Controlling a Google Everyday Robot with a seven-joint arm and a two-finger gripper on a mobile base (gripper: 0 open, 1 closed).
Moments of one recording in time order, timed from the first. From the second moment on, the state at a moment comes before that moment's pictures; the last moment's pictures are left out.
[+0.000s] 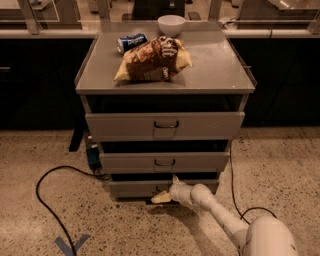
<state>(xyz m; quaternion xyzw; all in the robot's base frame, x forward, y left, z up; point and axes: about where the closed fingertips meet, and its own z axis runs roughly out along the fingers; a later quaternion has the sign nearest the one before) 0.711 -0.032 0.211 -0.37 0.79 0.22 0.44</state>
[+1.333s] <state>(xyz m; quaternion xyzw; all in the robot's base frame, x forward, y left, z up) 0.730 -0.033 0.240 -0.43 0.75 0.17 0.47</state>
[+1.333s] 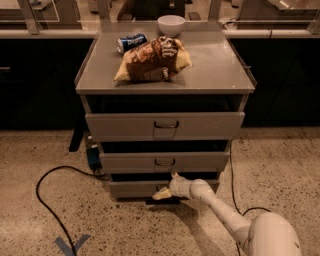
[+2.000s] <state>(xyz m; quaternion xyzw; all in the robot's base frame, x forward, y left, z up) 0.734 -0.034 0.232 -0.43 0.76 0.17 0.46</state>
